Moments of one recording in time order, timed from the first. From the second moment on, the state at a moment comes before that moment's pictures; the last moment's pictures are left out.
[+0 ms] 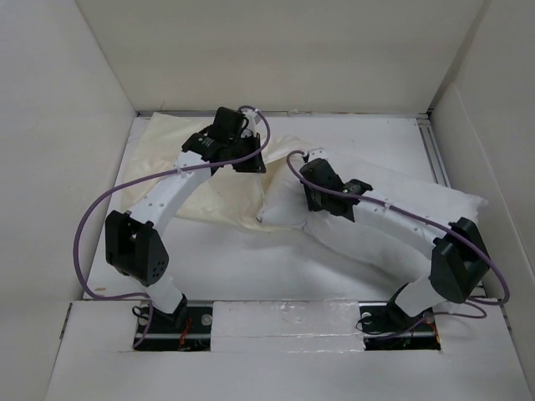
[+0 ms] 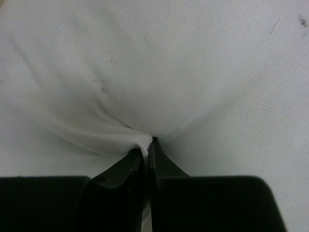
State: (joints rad) left arm -0.48 1.64 1.54 -0.70 0.27 -0.36; right arm 0.73 1.52 1.14 -0.49 0.39 0.33
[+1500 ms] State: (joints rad) left arm -0.47 1.80 1.55 -0.60 0.26 -0.49; right arm 0.87 1.21 0.82 0.05 0.28 0.20
